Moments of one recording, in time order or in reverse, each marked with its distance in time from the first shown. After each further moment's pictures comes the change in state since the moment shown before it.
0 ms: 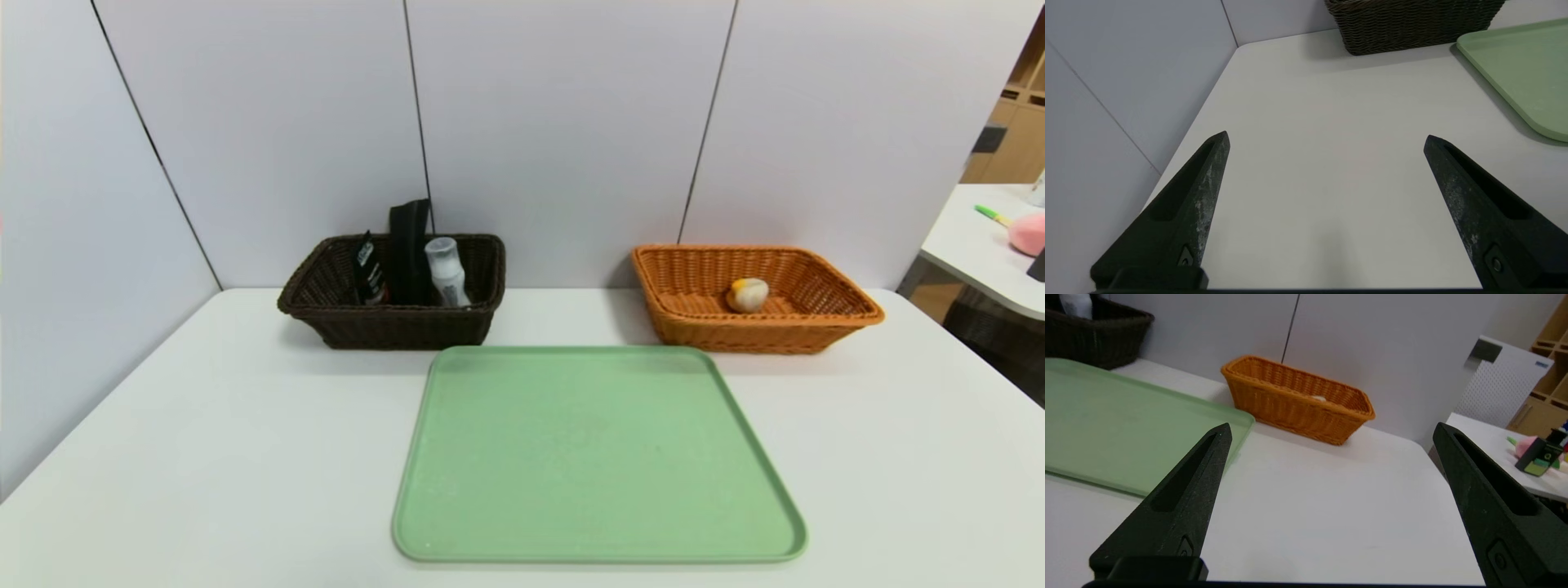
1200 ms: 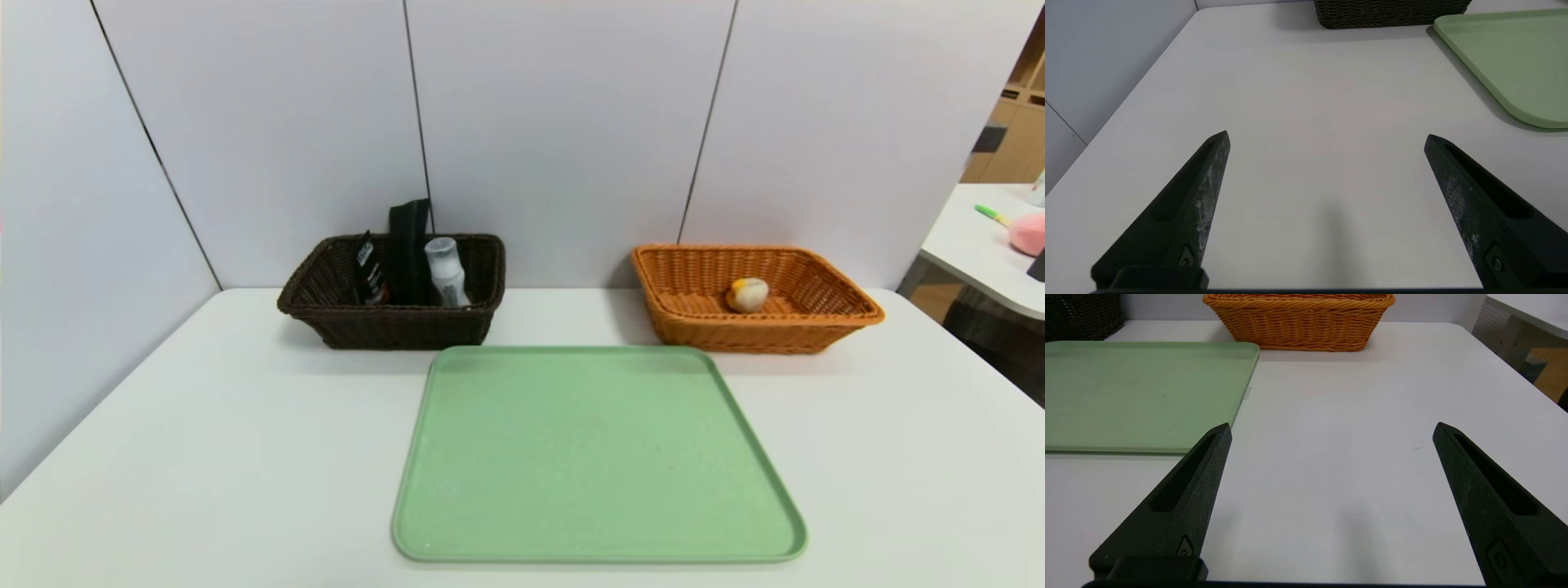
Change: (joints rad) left arm 0.000 0.000 0.157 -0.108 -0.057 -0.130; right arm 0.000 0.000 0.010 0.197 -0.060 0.275
